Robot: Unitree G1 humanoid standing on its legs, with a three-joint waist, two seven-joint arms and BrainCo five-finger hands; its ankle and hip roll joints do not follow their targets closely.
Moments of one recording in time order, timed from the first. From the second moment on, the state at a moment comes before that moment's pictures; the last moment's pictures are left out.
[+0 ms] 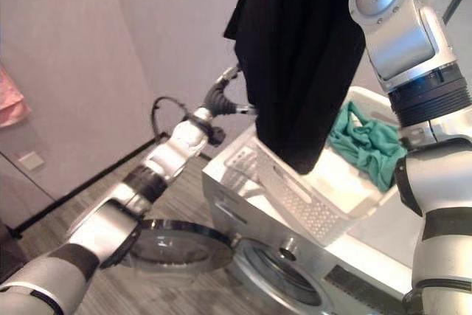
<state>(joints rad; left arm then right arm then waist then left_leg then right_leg) -1.11 0.17 -0.60 0.85 -0.16 -0.01 0.21 -1.45 -0.77 0.54 0.41 -0.06 0.11 -0.37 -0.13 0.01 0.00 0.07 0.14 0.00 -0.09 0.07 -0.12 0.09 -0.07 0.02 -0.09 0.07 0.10</state>
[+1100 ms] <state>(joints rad) -1.28 0.05 -0.75 0.80 -0.57 0.02 0.18 -1.46 -0.86 0.68 0.52 0.03 0.14 -0.36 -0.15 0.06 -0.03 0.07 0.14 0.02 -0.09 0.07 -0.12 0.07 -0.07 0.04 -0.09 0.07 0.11</state>
